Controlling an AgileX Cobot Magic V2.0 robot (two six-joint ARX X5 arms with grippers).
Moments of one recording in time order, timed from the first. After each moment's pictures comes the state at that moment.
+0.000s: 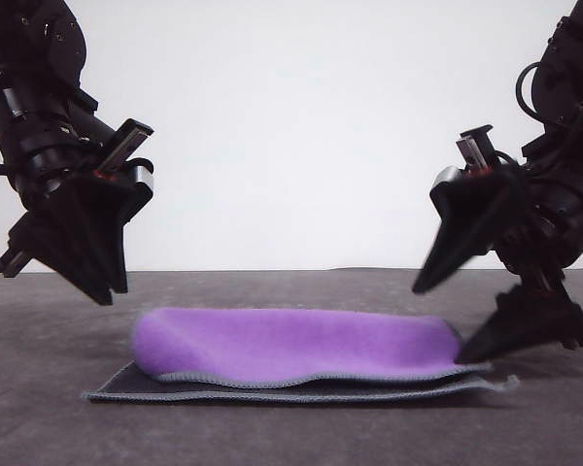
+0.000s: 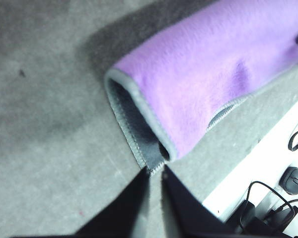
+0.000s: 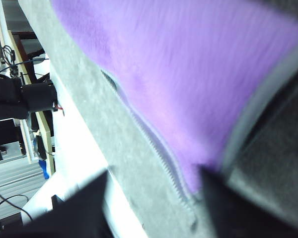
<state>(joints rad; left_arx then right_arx) -0.24 1.95 1.43 -1.24 0.62 0.24 0.20 1.87 1.07 -0.96 -0.99 -0.25</state>
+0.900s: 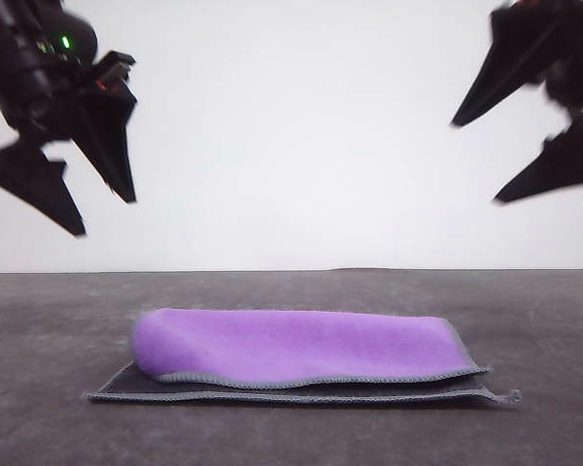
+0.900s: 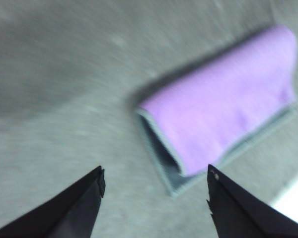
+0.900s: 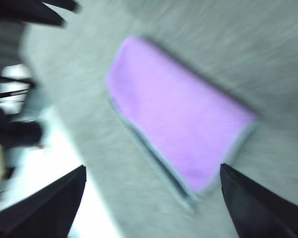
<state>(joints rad) -0.20 1.69 1.43 -1.10 0.45 0.14 0.07 1.46 1.14 -0.98 -0.87 -0.26</state>
